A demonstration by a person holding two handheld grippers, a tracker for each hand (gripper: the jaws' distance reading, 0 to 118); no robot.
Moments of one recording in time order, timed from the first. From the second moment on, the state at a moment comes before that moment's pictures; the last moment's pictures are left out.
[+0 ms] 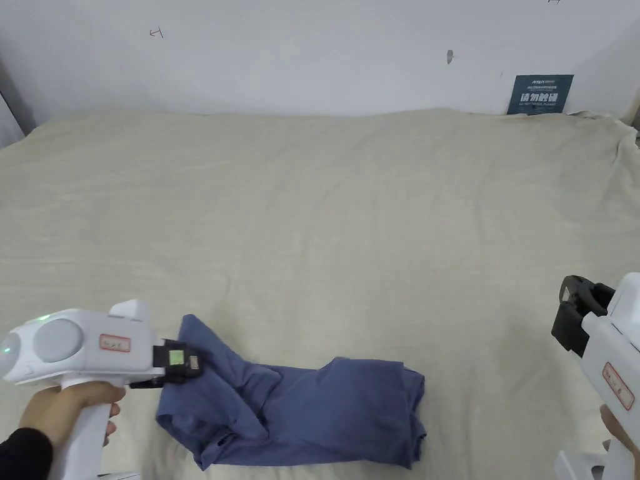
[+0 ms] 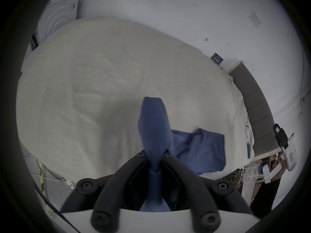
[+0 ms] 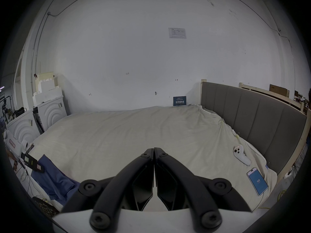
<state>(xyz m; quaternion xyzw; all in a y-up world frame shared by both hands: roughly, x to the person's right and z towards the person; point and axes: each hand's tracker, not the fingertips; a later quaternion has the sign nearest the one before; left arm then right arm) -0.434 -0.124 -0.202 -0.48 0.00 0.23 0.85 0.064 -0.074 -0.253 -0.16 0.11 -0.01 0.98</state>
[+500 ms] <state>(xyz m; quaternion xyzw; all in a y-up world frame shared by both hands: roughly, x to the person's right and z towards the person) -0.232 -0.173 -0.303 -0.55 -0.12 0.11 0.82 0.101 -0.079 -0.246 -0.16 0.08 -0.02 0.98</state>
